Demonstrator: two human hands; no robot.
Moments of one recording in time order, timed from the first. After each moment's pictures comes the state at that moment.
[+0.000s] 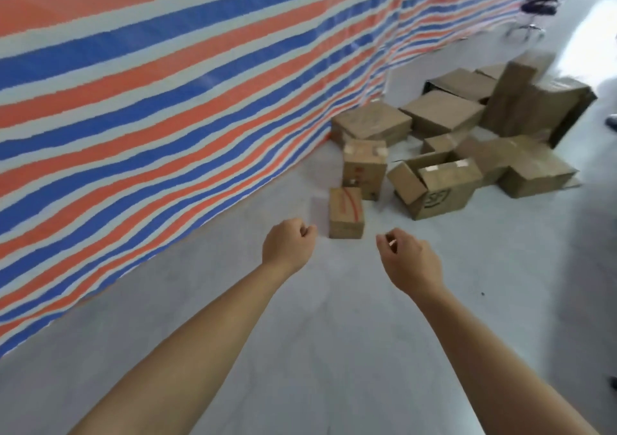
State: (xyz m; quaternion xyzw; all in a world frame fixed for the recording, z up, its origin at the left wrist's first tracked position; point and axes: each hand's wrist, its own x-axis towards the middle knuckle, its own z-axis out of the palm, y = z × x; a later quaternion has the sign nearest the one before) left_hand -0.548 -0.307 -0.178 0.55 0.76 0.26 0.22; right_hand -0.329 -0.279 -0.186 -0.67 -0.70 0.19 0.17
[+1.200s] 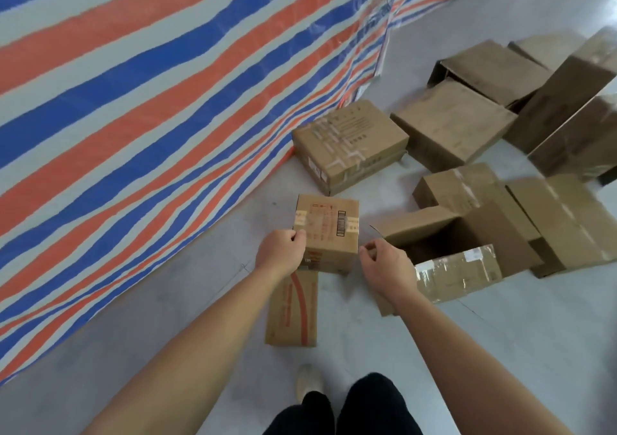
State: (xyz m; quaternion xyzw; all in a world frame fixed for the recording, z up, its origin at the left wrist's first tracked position) left_hand -0.503 0.576 -0.270 0.45 0.80 0.20 0.35; right_hand -0.302 0.611 -0.291 -0.67 -0.68 0.28 0.06
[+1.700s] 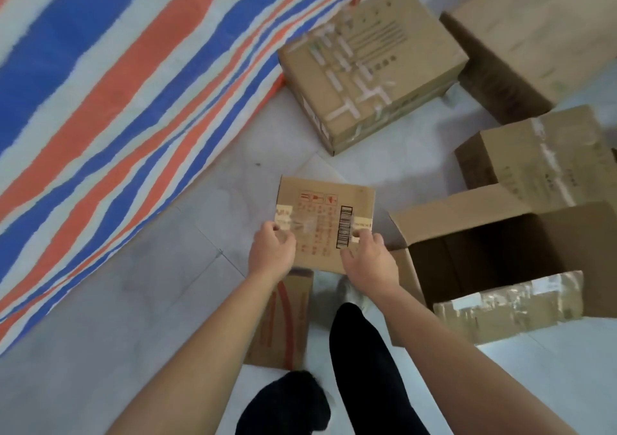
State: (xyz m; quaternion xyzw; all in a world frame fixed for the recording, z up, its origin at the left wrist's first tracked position) left_hand -0.546 0.851 -0.562 0.28 0.86 0.10 0.41; right_hand -0.365 0.890 -0.564 -0.65 -0.63 0.41 -0.08
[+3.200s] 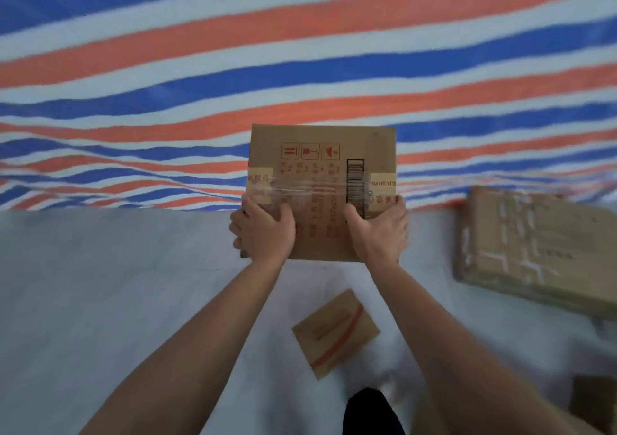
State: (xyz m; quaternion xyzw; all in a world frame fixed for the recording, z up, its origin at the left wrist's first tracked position) left_hand -0.664 0.631 -0.268 -0.13 0.95 0.29 -0.02; right_hand -0.584 0.769 -0.271 -0.47 -0.75 0.45 0.11
